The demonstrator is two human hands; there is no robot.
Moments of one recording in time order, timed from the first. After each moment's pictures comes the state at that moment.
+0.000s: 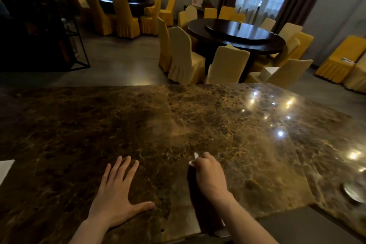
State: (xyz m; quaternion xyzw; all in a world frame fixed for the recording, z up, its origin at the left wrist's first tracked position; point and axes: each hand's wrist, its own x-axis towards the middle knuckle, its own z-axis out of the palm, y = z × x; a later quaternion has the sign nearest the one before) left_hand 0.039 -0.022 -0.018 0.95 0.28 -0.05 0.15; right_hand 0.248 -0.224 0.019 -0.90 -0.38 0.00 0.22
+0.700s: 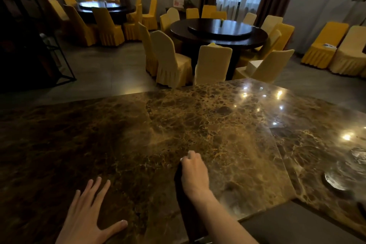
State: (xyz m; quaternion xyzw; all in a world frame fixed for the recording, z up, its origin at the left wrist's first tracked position) left_hand 0.041 -0.029 0.006 0.93 0.31 -0.13 0.15; right_hand 0.277 -0.227 0.016 -0.91 -0.35 -0.03 0.21
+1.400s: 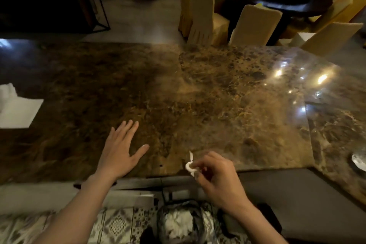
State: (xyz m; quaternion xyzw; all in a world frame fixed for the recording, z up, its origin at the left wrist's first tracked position) left_hand 0.000 -0.075 -0.018 0.92 0.34 0.04 0.19; right_hand 0.166 -0.342 0.045 -0.79 -0.45 0.16 0.38
